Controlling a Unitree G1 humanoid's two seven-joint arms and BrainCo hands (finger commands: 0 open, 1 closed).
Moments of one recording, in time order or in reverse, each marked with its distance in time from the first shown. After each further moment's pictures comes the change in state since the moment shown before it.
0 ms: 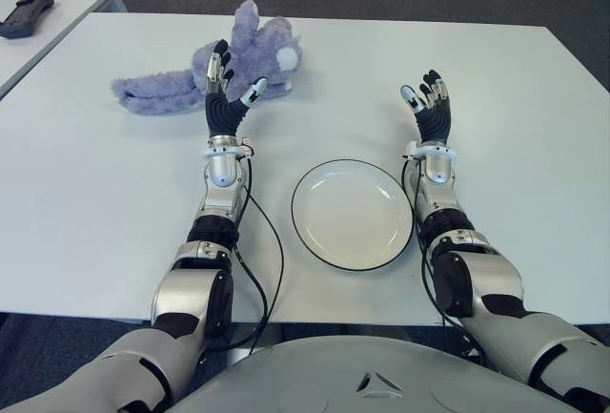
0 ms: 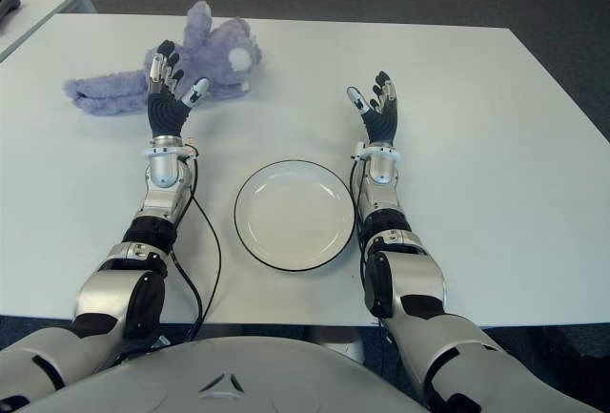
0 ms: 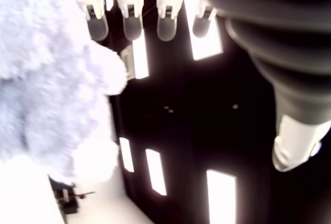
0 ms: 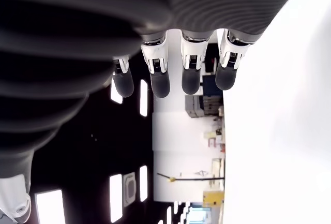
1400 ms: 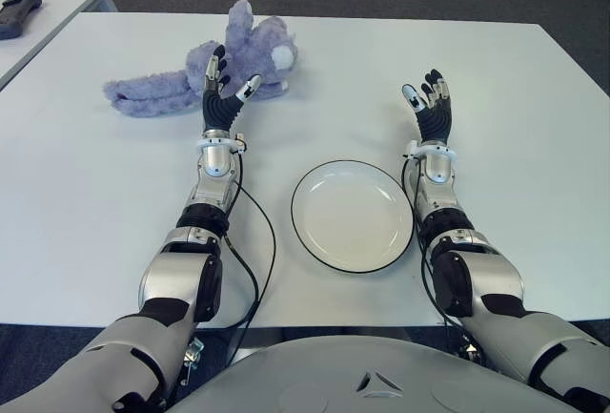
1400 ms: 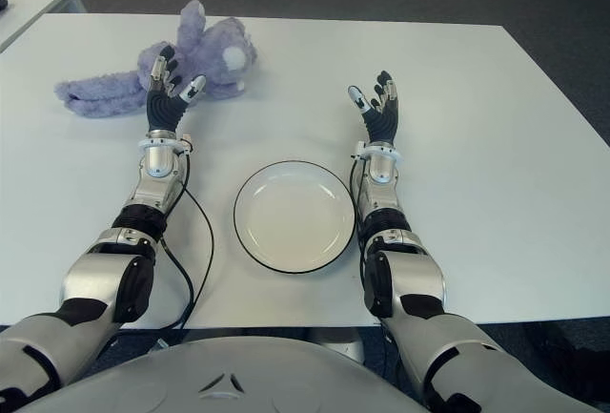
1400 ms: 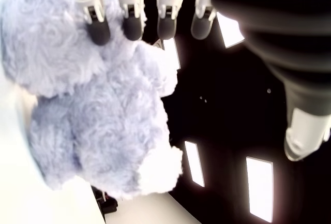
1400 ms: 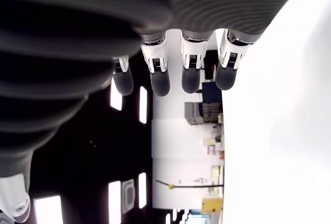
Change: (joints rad) left arm -0.075 0.071 -0.027 0.129 0.024 0.069 0.027; right arm -0.002 0.000 -0.003 0.000 0.001 0.000 -0.010
